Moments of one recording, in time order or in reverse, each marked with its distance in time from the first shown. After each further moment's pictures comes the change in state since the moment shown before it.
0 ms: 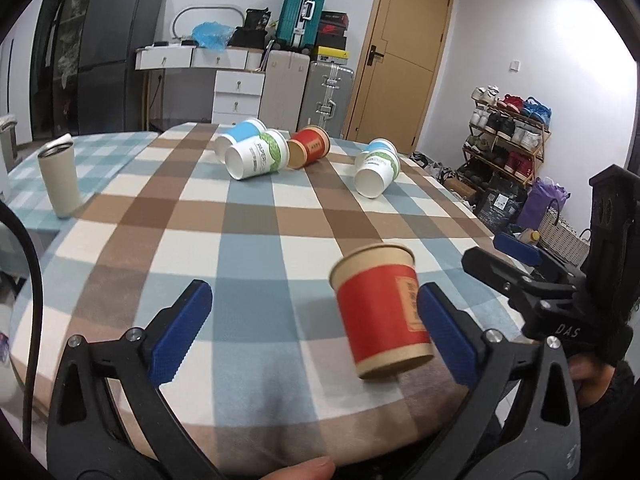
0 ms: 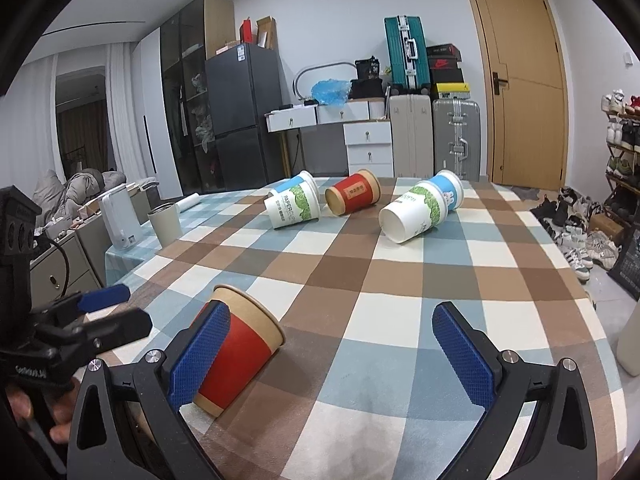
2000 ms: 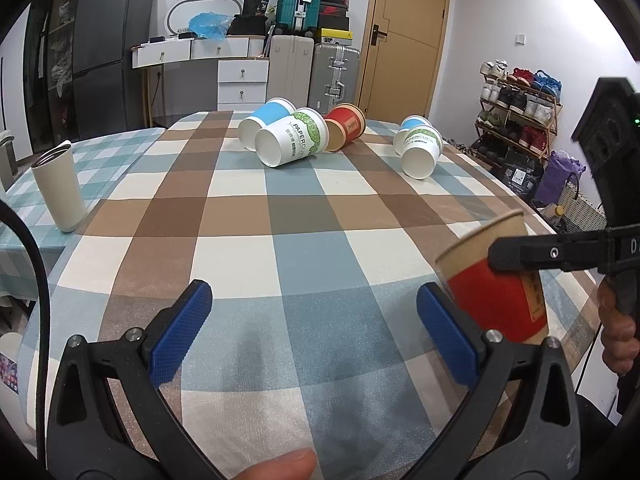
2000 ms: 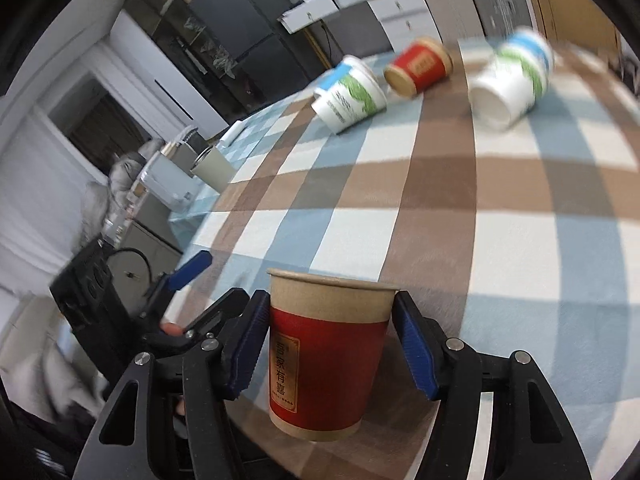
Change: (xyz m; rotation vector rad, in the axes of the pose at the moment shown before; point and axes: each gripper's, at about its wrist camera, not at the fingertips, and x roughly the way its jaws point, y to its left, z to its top) left arm 0.056 0.052 0.006 0.058 0.067 0.052; right arm 0.086 0.023 0.029 0.216 0.440 0.284
